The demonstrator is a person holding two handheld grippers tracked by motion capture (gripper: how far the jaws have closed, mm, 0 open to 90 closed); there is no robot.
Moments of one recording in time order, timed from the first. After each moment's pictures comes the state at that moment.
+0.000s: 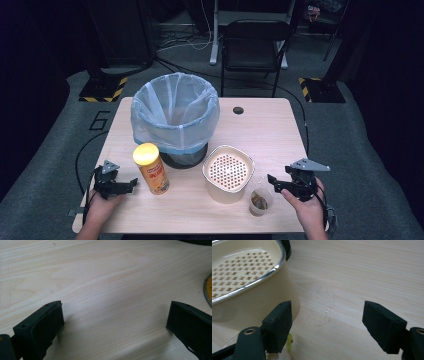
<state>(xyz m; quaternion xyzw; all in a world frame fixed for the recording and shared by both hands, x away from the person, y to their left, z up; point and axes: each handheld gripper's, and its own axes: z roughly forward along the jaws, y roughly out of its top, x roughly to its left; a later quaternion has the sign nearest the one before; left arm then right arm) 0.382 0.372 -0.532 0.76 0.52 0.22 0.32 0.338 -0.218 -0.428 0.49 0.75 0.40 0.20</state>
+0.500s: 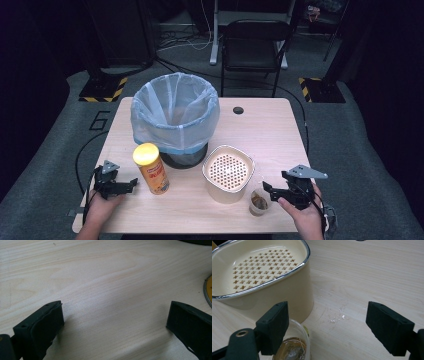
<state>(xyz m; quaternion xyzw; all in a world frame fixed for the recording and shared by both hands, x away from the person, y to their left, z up) 0.382 0.372 -0.532 0.76 0.52 0.22 0.32 0.319 -0.204 -0.427 0.47 0.76 0.41 0.19</state>
